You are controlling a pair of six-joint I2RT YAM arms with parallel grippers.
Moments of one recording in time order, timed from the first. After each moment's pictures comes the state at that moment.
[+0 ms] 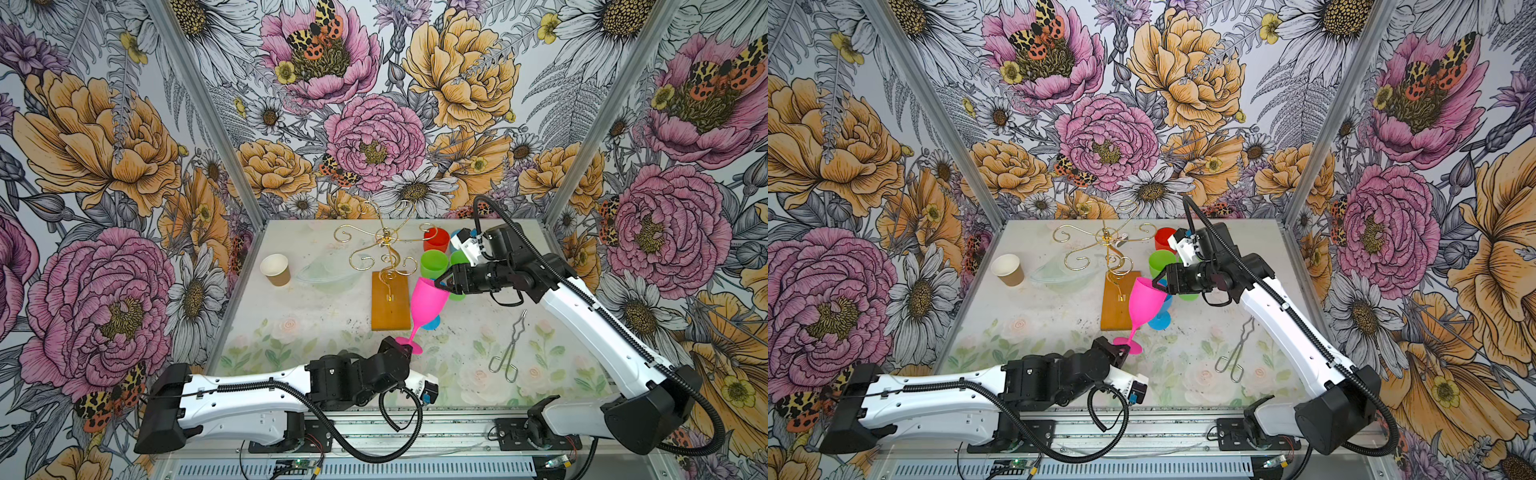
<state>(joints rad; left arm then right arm) -1.38 1.05 0.74 -0.36 -0.58 1.12 0.44 1.34 1.36 -0.88 -0.58 0.34</state>
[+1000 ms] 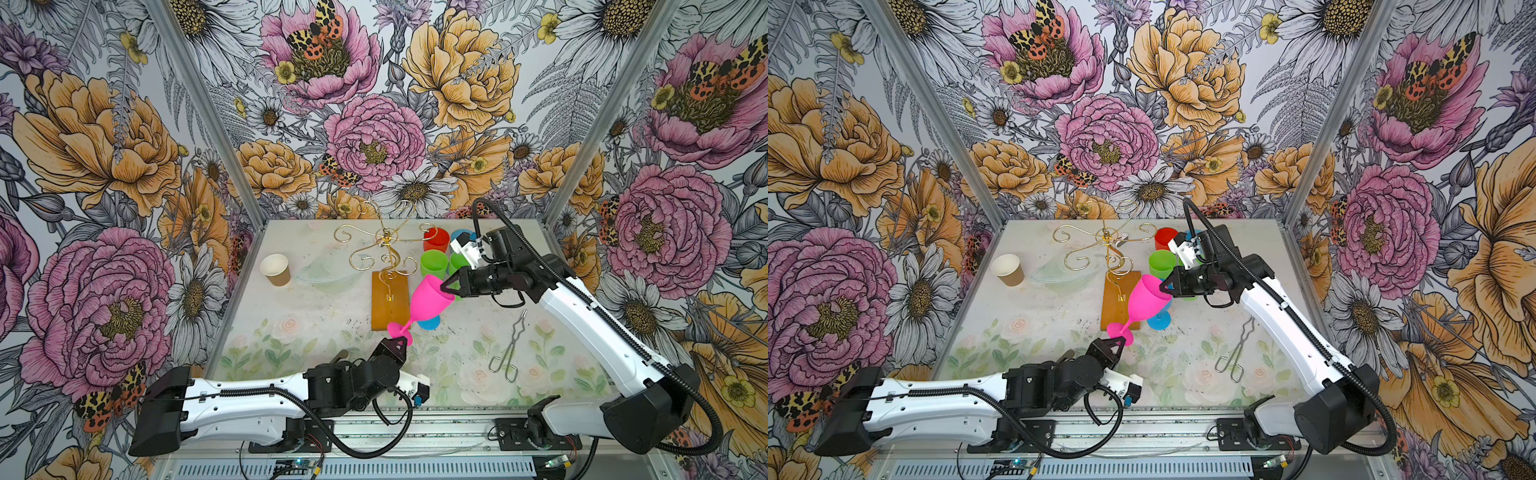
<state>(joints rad) -1.38 1.00 0.59 -0.13 -0.71 1.39 0.42 1.34 1.34 -0.89 -0.61 0.32</state>
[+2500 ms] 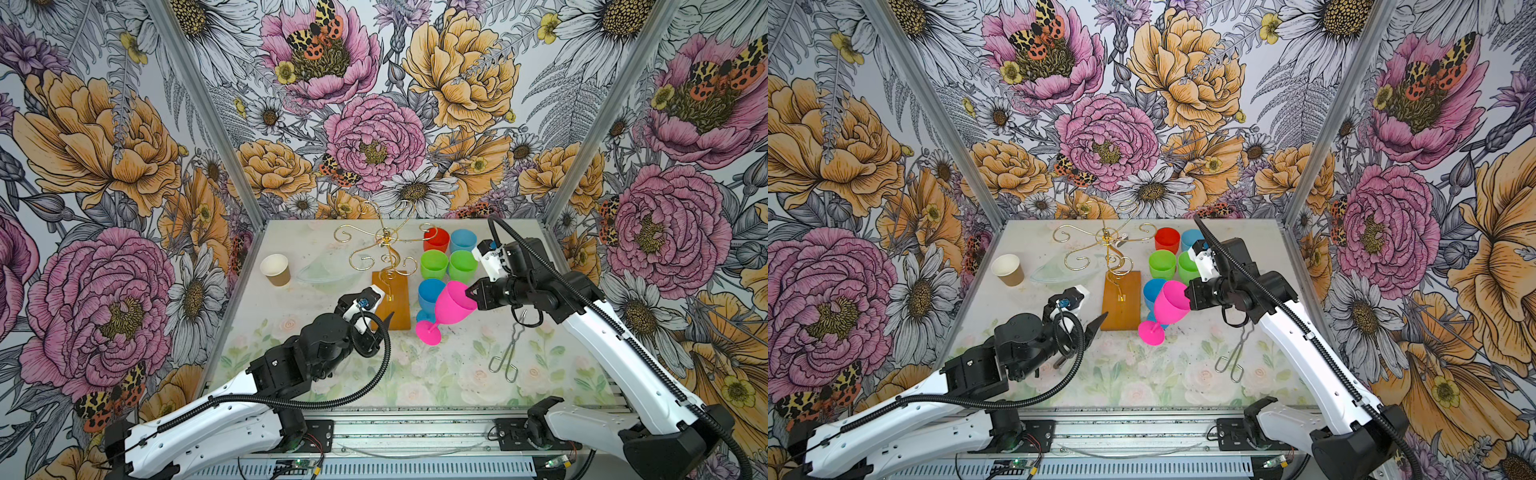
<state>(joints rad) -1.03 0.74 0.76 -0.31 -0.41 0.04 0.44 1.17 1.27 -1.01 -0.27 0.20</state>
